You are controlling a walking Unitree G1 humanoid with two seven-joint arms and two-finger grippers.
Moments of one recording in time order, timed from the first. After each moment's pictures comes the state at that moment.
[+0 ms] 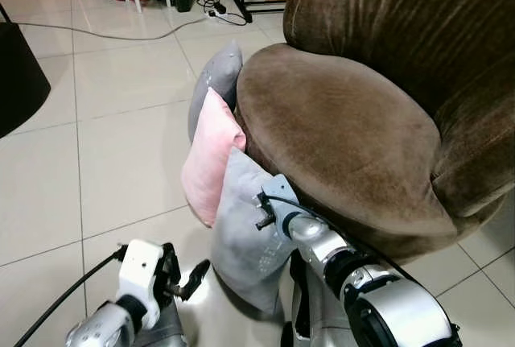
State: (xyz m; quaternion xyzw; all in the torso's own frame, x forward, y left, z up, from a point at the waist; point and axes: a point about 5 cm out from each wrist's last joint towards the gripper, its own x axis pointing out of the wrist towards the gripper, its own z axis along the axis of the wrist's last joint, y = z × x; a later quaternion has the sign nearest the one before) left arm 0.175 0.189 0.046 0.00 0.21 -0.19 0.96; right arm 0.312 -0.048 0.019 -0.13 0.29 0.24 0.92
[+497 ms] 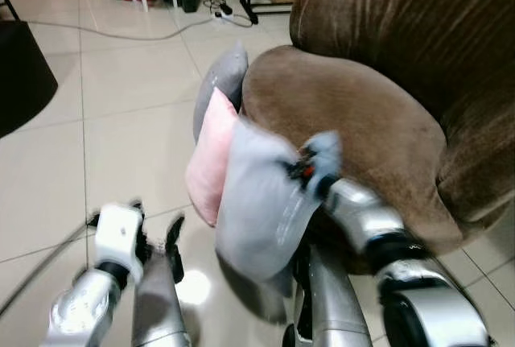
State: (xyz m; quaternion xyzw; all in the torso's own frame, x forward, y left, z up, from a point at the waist) left arm 0.215 0.207 0.099 0.07 0.08 -0.11 0.99; right arm 0.344 -0.123 0.100 0.11 0.13 0.26 0.95
